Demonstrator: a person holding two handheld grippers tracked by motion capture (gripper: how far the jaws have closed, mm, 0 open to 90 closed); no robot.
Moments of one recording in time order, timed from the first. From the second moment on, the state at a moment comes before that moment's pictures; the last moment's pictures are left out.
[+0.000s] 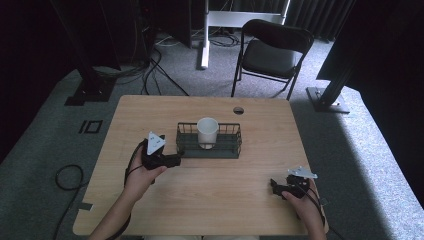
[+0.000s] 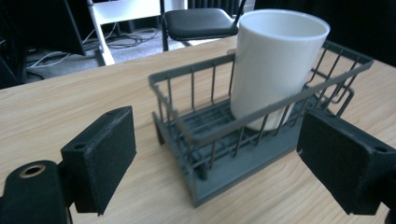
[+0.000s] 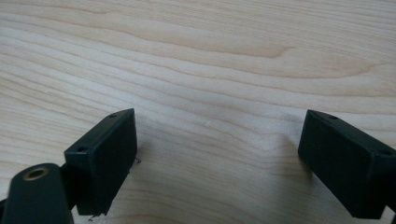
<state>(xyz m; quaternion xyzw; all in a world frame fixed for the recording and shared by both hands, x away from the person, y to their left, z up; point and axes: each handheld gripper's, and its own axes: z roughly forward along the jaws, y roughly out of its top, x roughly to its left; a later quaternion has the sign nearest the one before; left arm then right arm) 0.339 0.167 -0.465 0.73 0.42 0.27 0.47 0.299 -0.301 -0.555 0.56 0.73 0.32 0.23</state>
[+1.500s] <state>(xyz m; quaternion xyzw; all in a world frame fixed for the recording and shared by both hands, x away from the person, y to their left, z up) 0.279 0.244 -0.540 0.78 0.45 0.20 0.39 0.299 -0.301 -0.555 0.56 0.73 0.32 0.24</state>
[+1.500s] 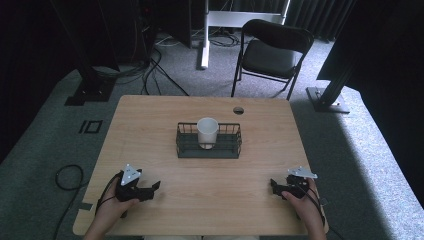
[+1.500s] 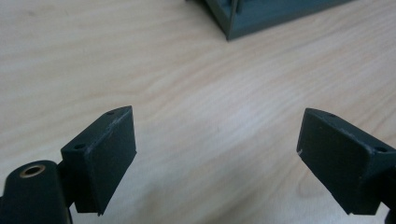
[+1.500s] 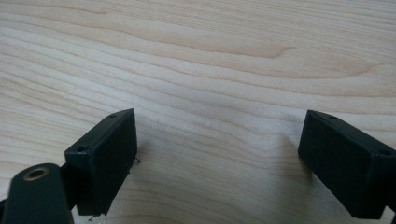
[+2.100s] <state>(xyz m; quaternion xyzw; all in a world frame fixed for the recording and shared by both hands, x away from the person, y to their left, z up) 0.275 0.267 -0.550 0.80 0.46 0.18 0.34 0.299 -0.301 -0.555 0.56 0.73 0.32 0.24</state>
